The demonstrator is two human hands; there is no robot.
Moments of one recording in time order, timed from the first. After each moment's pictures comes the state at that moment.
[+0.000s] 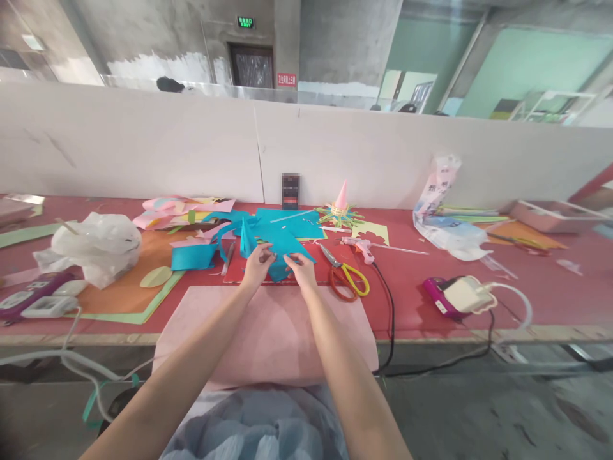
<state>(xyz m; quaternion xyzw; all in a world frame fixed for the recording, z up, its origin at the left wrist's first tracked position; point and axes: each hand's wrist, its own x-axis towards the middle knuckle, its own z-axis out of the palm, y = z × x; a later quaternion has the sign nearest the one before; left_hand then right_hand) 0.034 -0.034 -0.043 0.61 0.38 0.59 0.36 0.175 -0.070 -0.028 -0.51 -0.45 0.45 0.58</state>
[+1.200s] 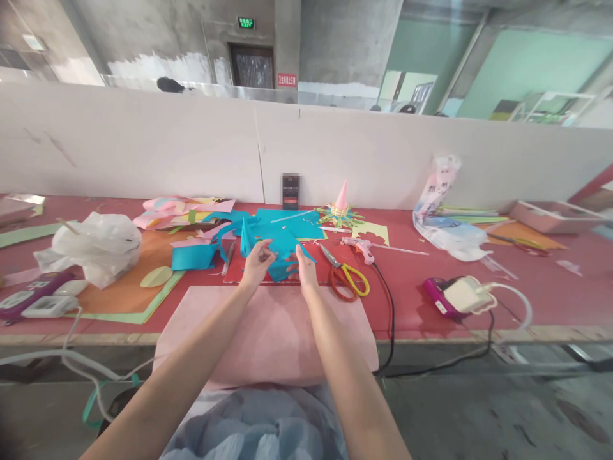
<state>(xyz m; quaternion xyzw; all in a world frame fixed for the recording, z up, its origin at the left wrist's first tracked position) 0.035 -0.045 -0.027 0.60 0.36 0.60 0.38 0.175 -0.073 -0.019 -0.50 -0.38 0.50 0.60</state>
